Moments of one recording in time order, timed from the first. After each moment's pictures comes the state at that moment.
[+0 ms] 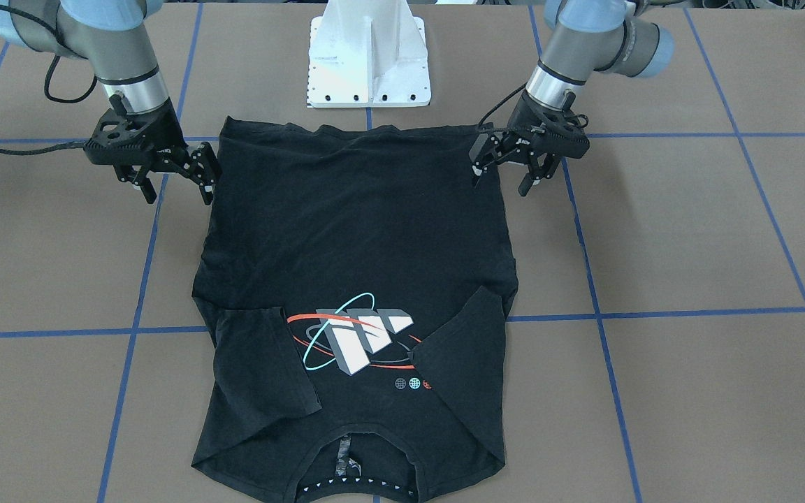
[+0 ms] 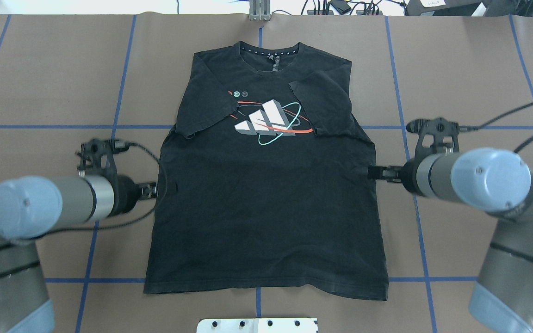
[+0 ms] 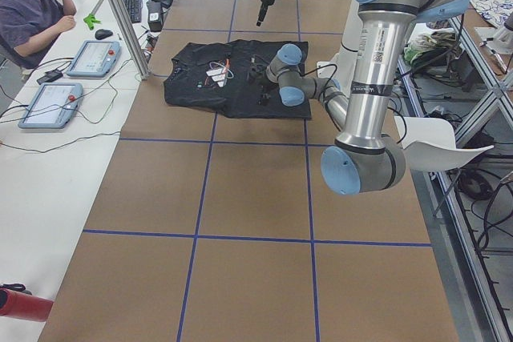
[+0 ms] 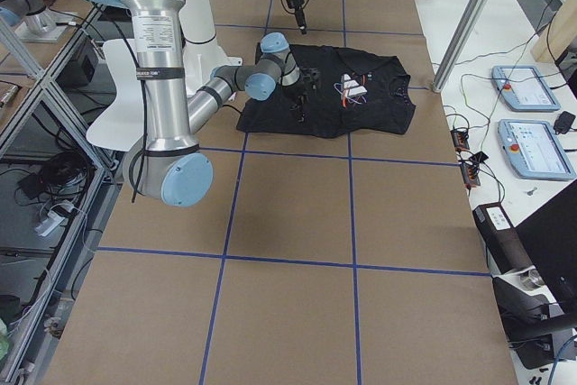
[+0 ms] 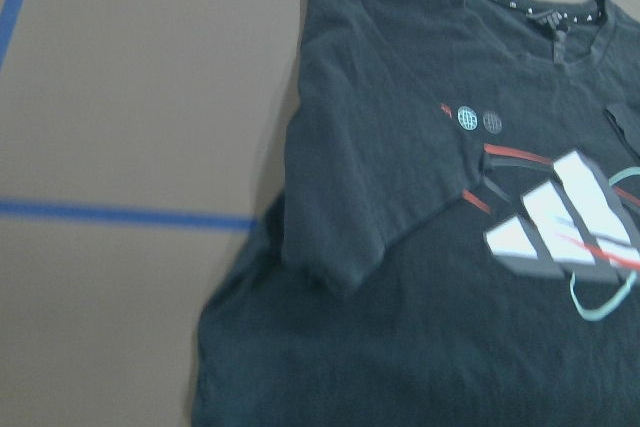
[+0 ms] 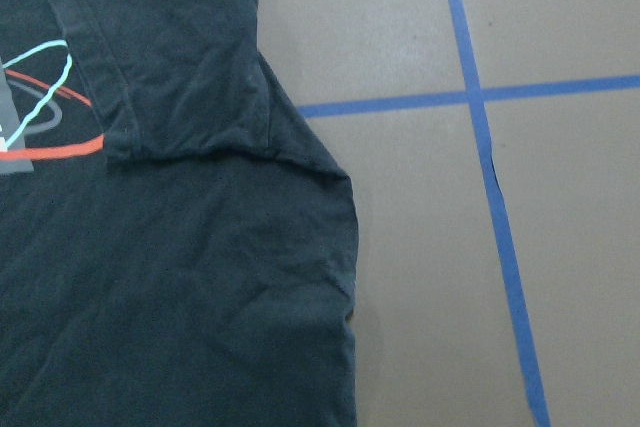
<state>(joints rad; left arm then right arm) -0.41 -1.70 -2.00 -2.15 -1.58 -1.40 0.49 -1.49 2.12 -1.35 1.58 1.33</state>
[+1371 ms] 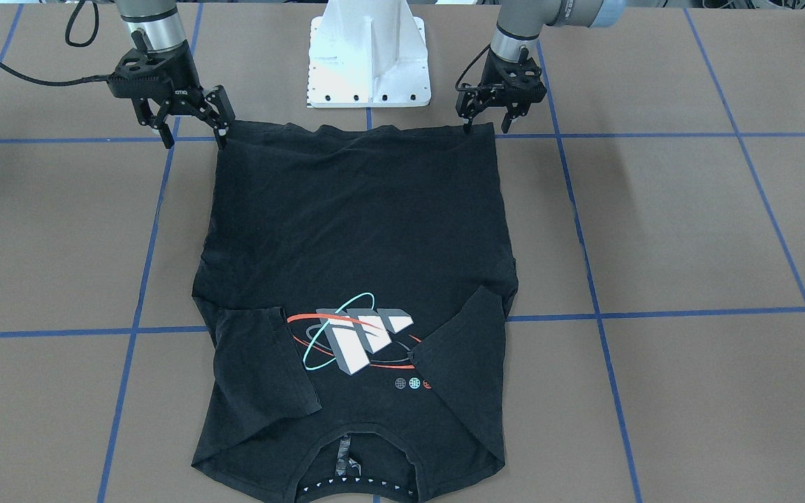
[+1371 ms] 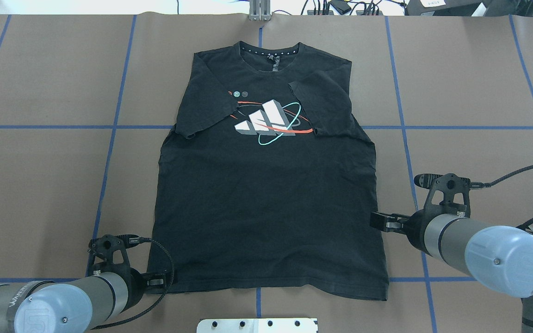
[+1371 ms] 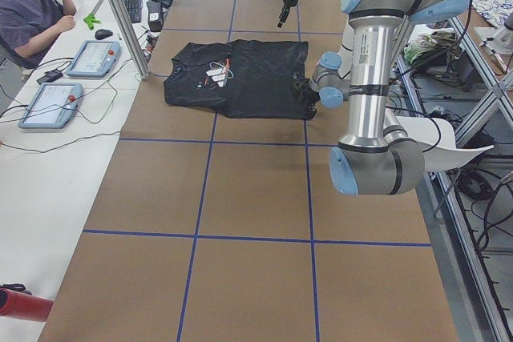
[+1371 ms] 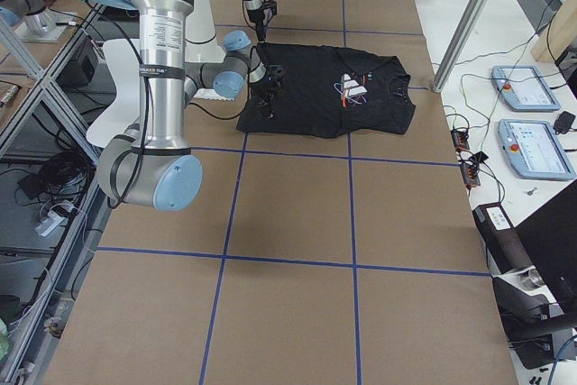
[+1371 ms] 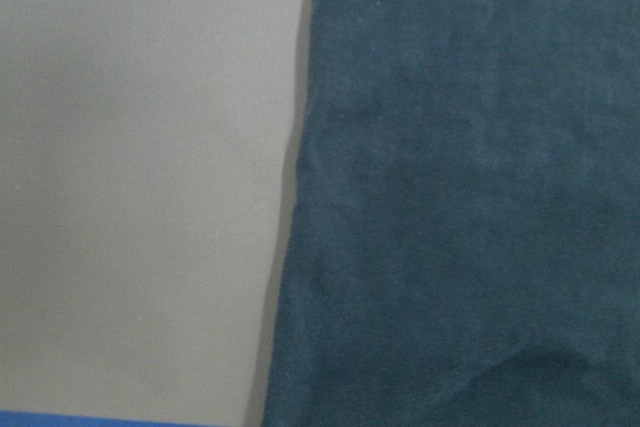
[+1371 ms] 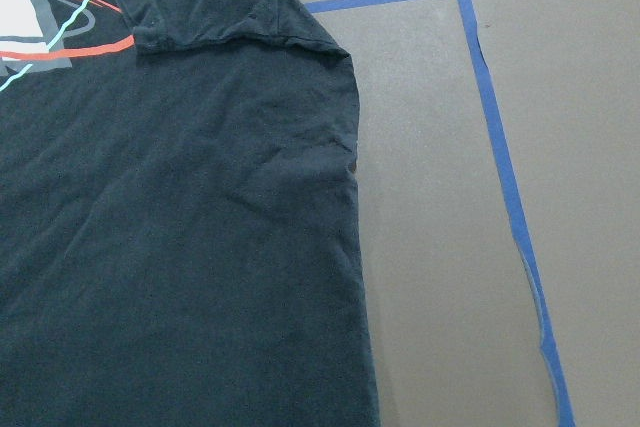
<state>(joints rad) -0.08 -1.64 -2.07 -1.91 -1.42 -1.62 0.28 -1.62 2.26 -1.35 1.41 1.49</state>
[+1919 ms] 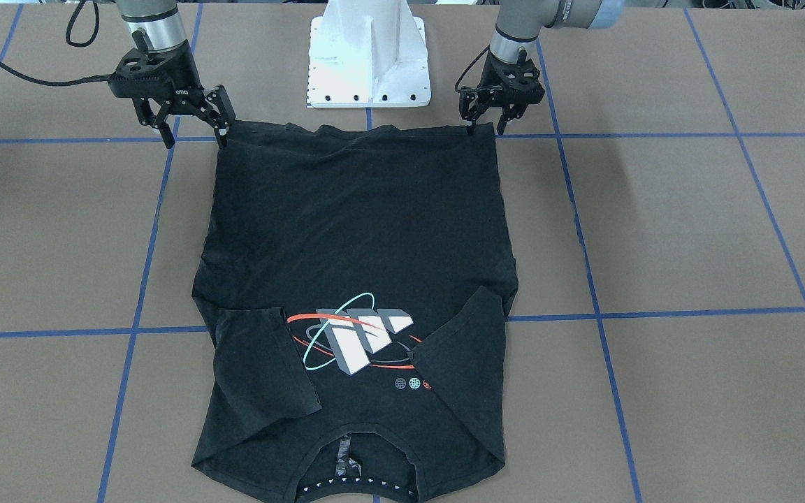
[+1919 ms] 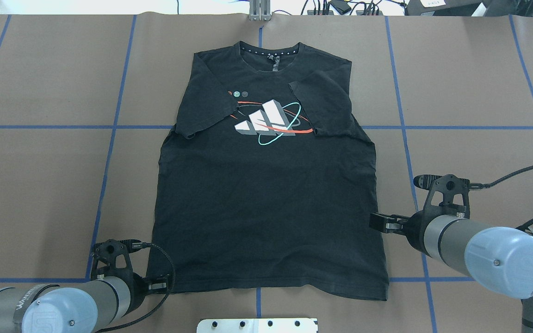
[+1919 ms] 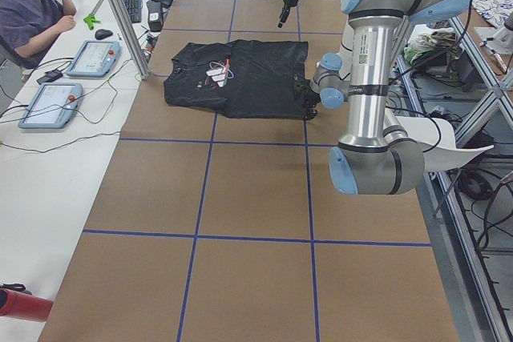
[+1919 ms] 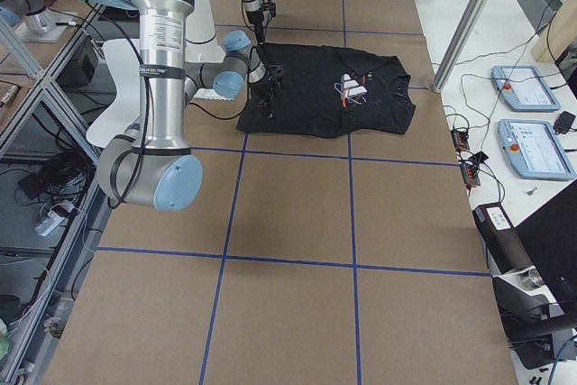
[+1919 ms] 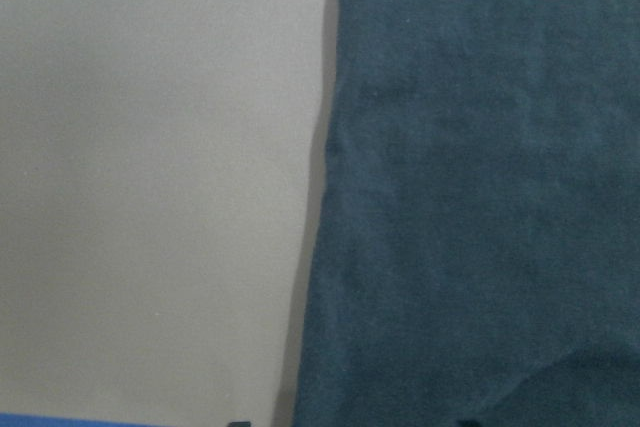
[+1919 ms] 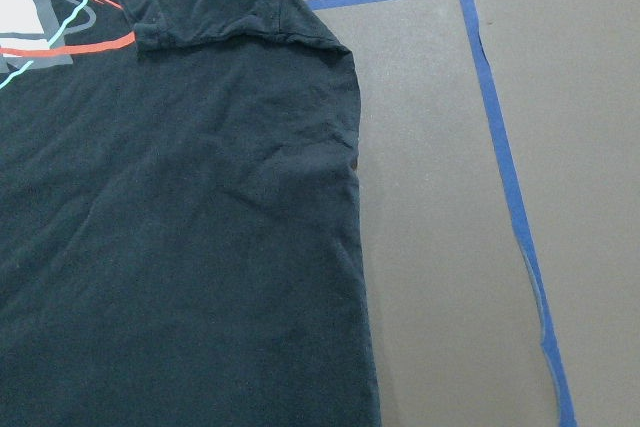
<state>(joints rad) -0.07 -1.64 -2.07 -1.91 -1.42 -1.62 0.28 -1.62 2.26 -1.35 1.41 1.49</state>
